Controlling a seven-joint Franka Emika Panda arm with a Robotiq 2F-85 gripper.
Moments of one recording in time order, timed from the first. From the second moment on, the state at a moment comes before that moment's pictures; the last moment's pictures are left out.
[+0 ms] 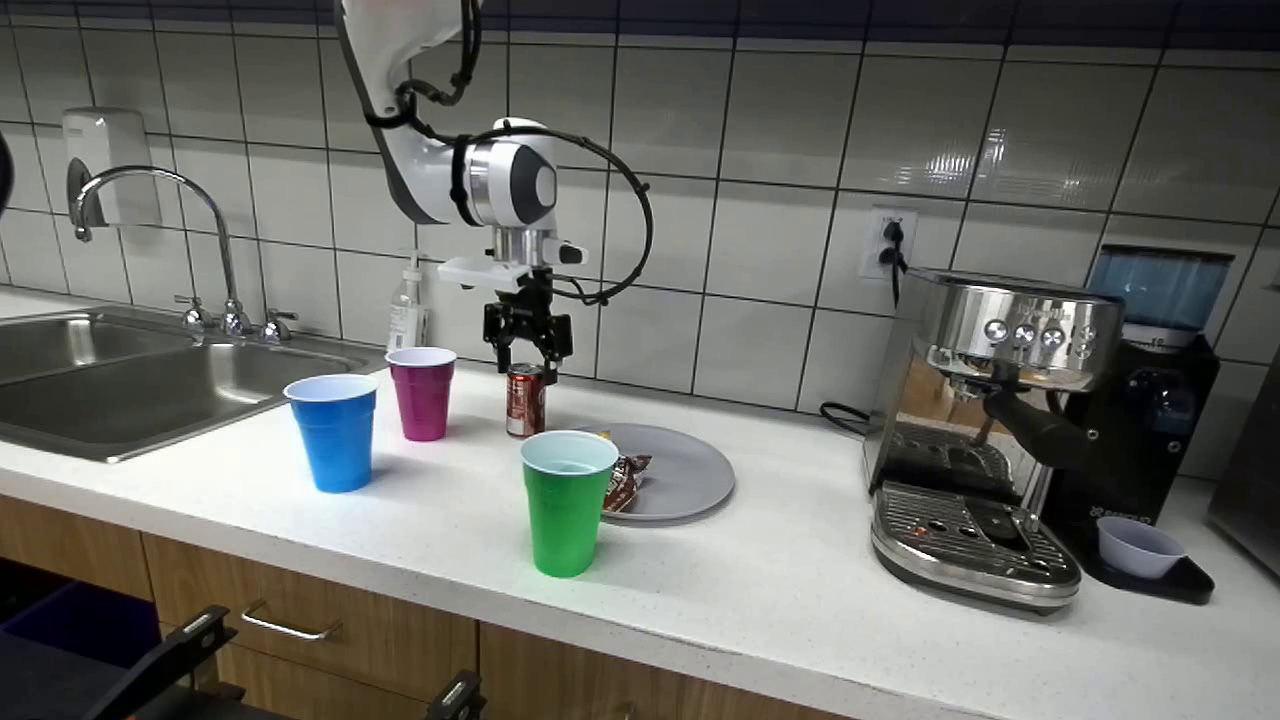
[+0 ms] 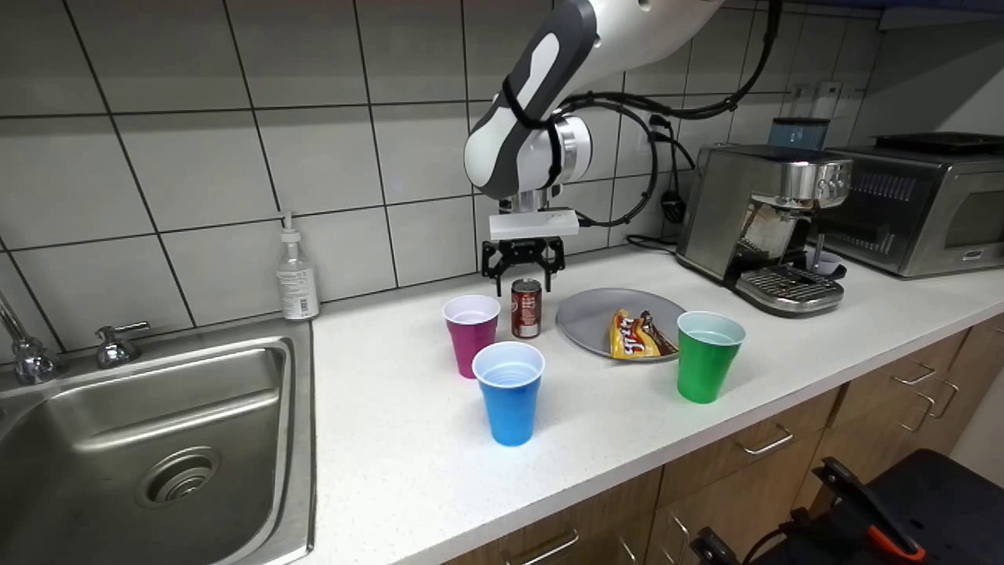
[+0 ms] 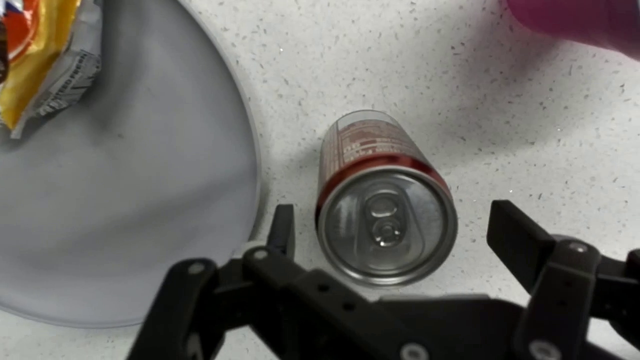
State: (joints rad) arm 0.11 0.65 -0.04 -1.71 -0.04 2.38 0.37
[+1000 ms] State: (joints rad) arm 0.03 0.54 -0.04 -1.80 0.04 2.38 0.23
